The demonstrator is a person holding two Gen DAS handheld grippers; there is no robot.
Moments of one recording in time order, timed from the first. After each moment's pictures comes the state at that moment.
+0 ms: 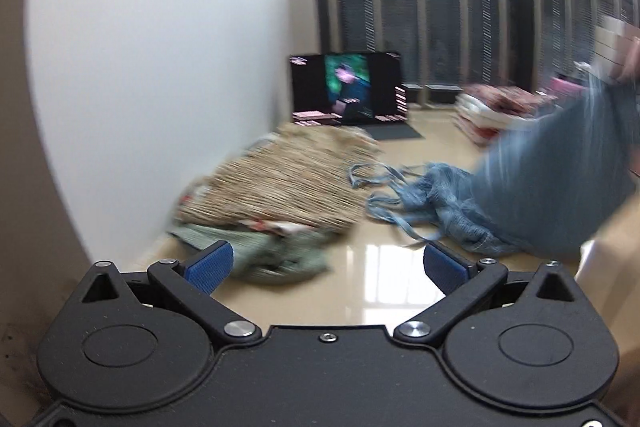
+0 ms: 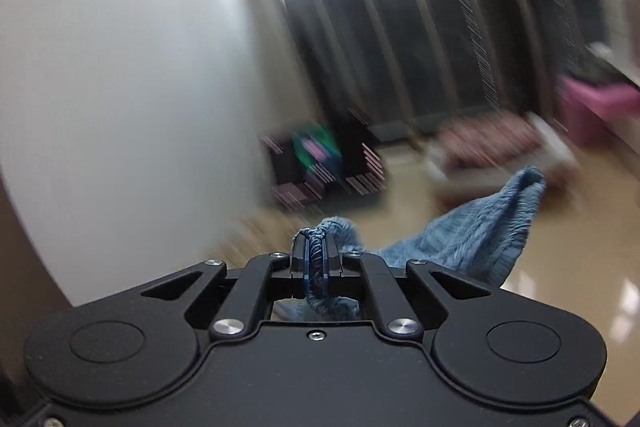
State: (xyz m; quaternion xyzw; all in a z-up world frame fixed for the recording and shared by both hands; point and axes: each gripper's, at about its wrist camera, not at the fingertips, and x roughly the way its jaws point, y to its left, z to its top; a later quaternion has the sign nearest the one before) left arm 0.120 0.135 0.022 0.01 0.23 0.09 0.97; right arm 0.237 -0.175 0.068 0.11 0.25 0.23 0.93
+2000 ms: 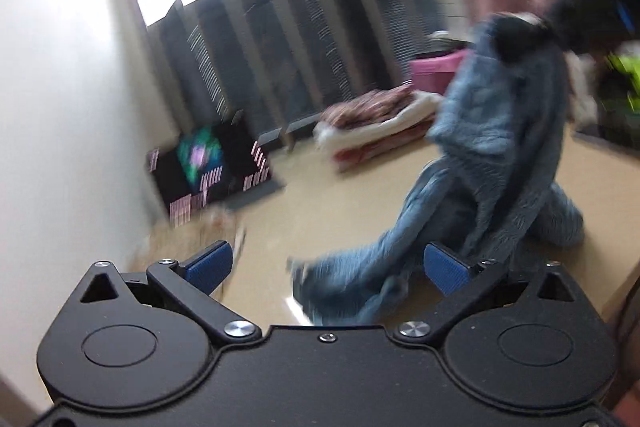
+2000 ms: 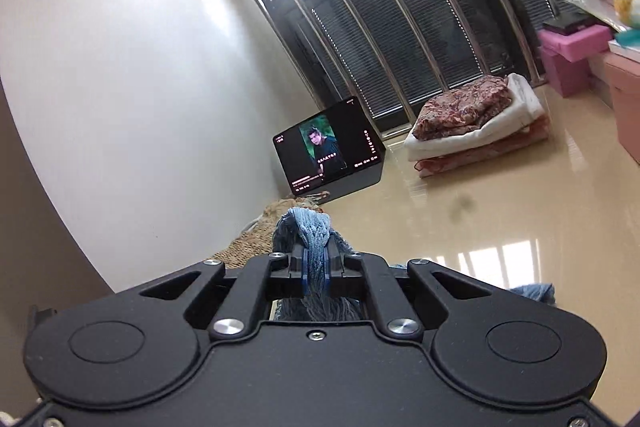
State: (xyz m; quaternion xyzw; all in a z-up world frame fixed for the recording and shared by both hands) left arm 0.148 -0.016 0.012 0.25 0.13 -0.06 0.96; right arm 0.195 -0.275 0.054 0.21 0.22 0.32 0.90
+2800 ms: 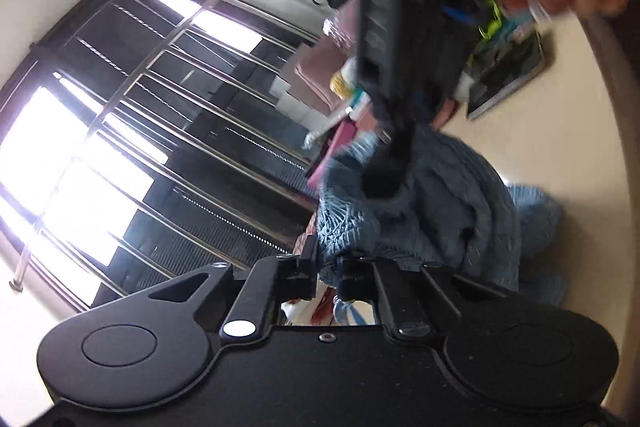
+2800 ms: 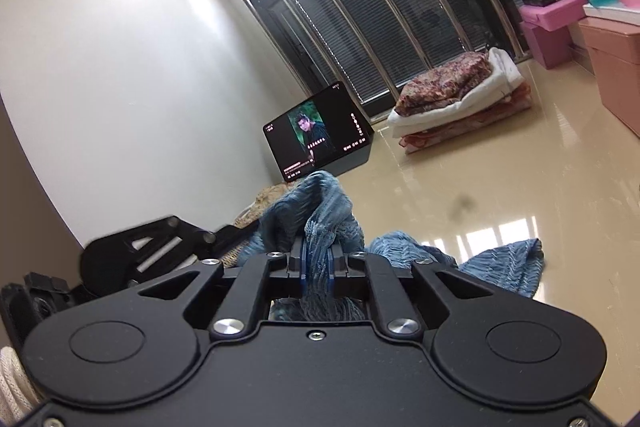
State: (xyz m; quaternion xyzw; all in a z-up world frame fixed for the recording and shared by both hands) left arm 0.155 -0.097 -0.016 0.51 -0.07 -0.19 0.84; right arm 0.187 -0.290 0.020 0.23 0.24 0.31 0.89
